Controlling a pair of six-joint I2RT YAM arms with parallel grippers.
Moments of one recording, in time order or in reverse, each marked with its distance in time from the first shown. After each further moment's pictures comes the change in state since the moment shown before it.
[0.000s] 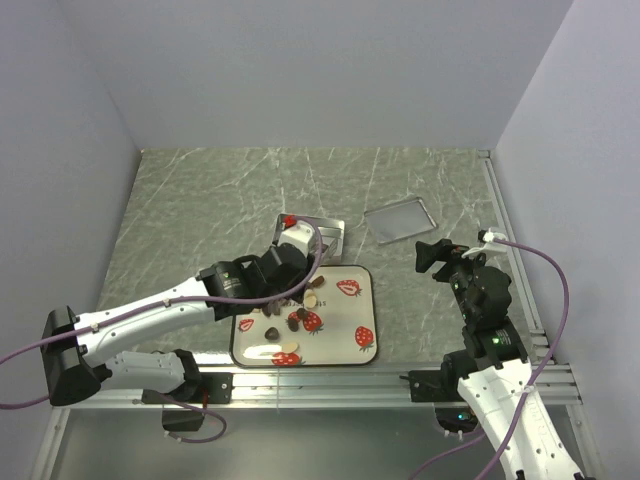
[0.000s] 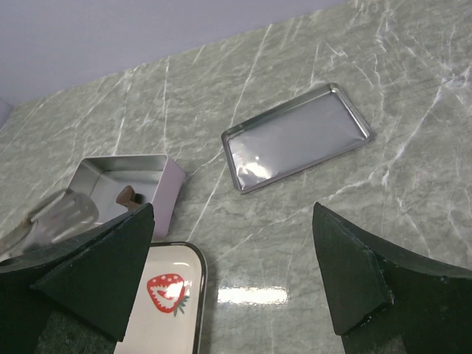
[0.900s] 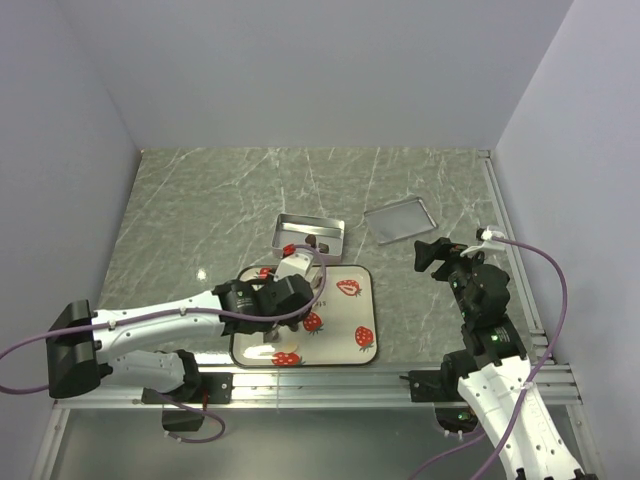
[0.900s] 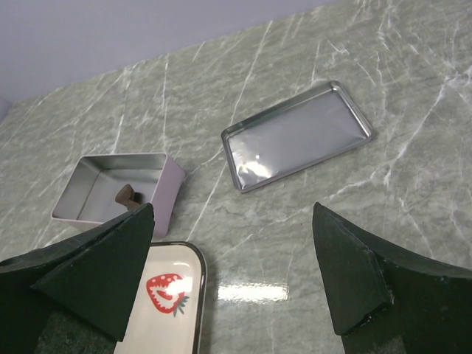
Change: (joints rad) left arm -0.121 0.027 -0.147 -0.083 -0.068 -0.197; right arm 0.000 0.024 0.000 0.015 -0.005 0.000
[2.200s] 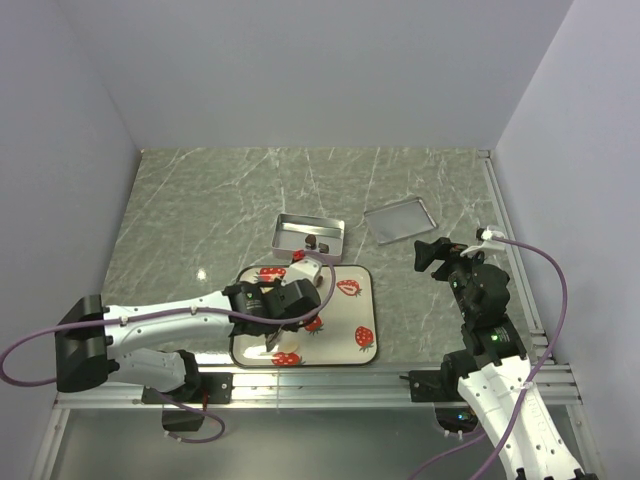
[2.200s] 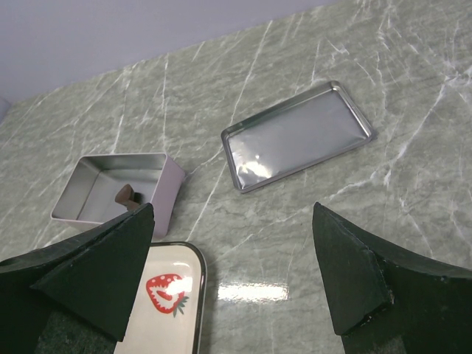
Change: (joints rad) left arm -0.031 0.050 0.008 -0.003 0.035 0.015; right arm 0.000 0.004 0.000 0.003 0.000 0.000
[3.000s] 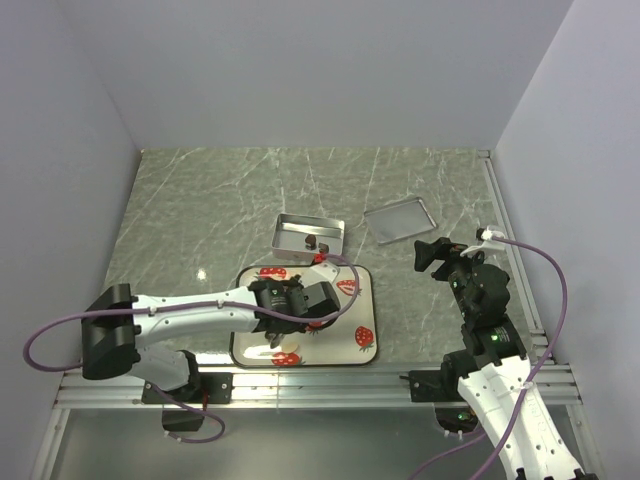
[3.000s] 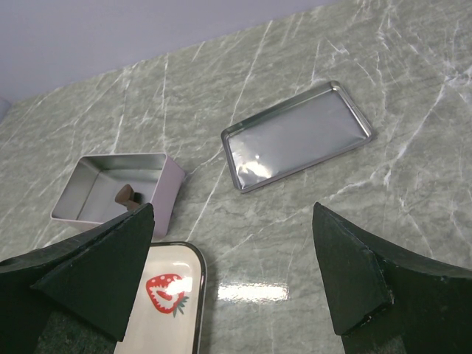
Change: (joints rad) left arm -0.046 0.150 0.143 -0.114 -0.053 0.053; right arm 0.000 0.000 0.000 0.000 0.000 0.000
